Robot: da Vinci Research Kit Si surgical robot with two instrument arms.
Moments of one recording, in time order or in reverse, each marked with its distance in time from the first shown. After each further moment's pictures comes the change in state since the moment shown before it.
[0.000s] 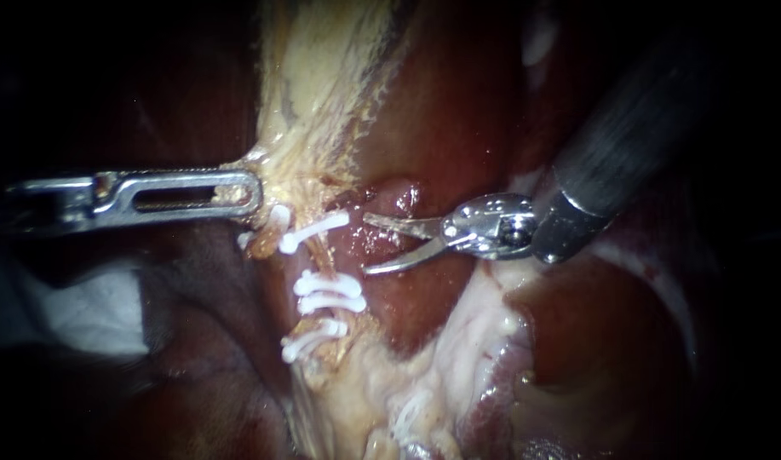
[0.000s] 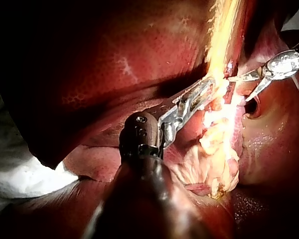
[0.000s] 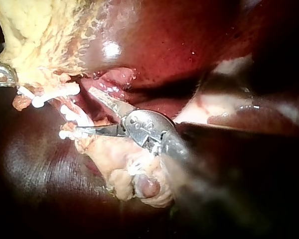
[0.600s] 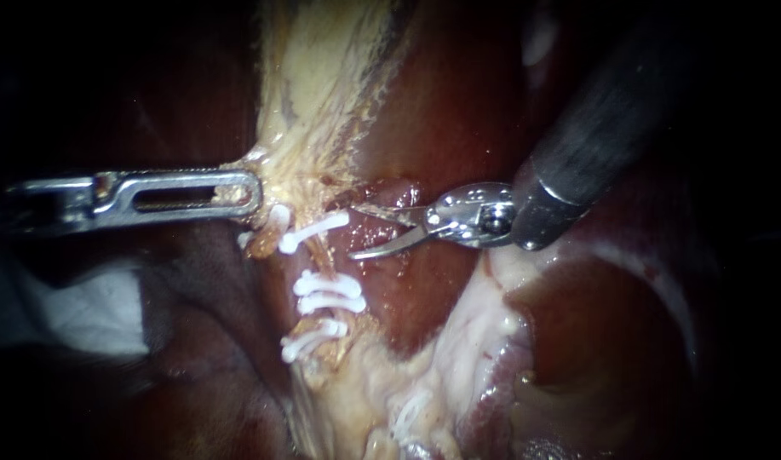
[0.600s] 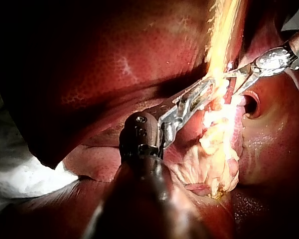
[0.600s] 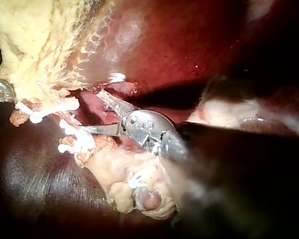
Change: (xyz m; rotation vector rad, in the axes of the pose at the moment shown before) right arm -0.001 0.003 0.000 -0.081 -0.011 0.003; left arm 0.000 0.000 0.000 -0.001 -0.001 0.000
